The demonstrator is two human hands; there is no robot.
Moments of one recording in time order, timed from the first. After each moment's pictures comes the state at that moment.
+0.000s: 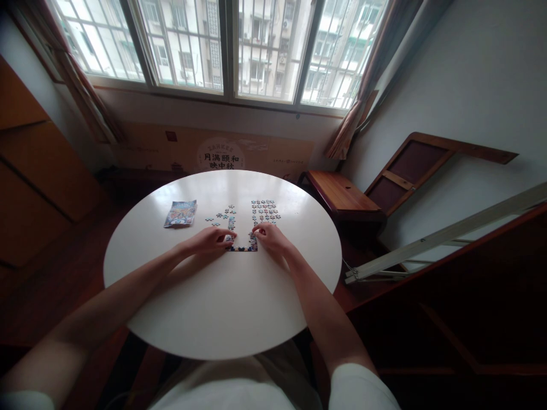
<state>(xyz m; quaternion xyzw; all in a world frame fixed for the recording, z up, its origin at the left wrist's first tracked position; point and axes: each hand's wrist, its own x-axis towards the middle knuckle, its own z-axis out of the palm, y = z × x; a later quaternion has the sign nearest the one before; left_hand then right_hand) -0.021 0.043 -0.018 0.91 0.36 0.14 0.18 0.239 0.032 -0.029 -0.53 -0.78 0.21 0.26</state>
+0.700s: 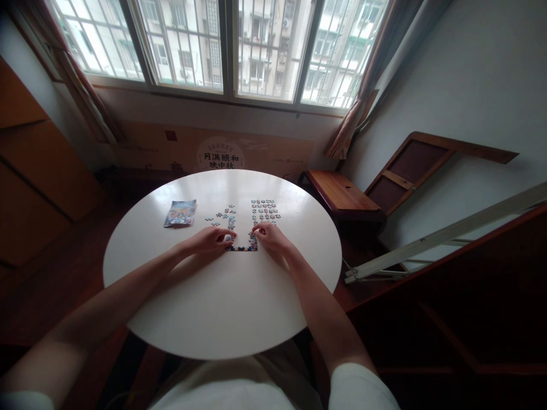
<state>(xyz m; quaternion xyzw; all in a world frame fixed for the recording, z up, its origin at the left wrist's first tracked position) -0.020 0.042 -0.016 0.91 0.35 0.13 0.18 0.239 0.032 -0.030 -0.53 -0.78 0.21 0.26</state>
